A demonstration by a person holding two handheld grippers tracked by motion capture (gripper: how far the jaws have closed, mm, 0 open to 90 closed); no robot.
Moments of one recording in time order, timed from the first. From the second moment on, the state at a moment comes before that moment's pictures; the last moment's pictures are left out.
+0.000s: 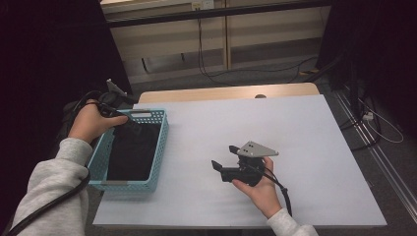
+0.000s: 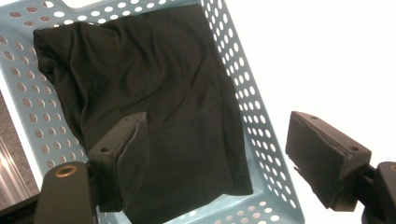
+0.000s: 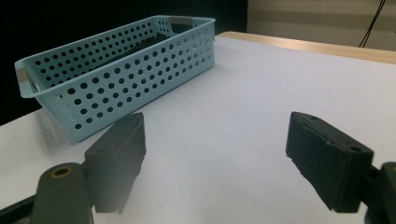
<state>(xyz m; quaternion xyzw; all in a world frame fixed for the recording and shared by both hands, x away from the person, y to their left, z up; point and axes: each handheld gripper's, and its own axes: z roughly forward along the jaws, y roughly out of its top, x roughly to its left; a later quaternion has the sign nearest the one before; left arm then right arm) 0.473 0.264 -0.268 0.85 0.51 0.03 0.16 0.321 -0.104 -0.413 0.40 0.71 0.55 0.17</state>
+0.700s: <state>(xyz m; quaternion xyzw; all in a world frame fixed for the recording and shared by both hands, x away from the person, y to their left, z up) 0.454 0.264 -0.289 0.85 0.49 0.03 0.20 0.310 -0.120 -0.418 0.39 0.73 0.54 0.17</state>
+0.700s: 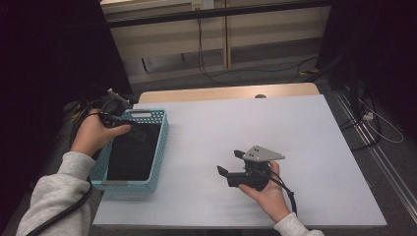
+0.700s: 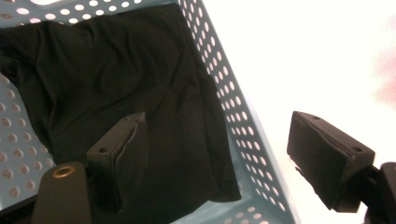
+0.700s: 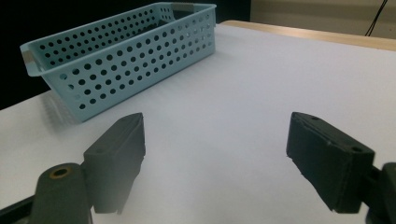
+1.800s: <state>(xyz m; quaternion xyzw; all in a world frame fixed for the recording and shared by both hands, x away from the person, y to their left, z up) 0.424 0.208 -0.312 0.88 0.41 0.00 0.25 0.300 -0.183 -0.428 0.42 0.73 0.52 0.17</state>
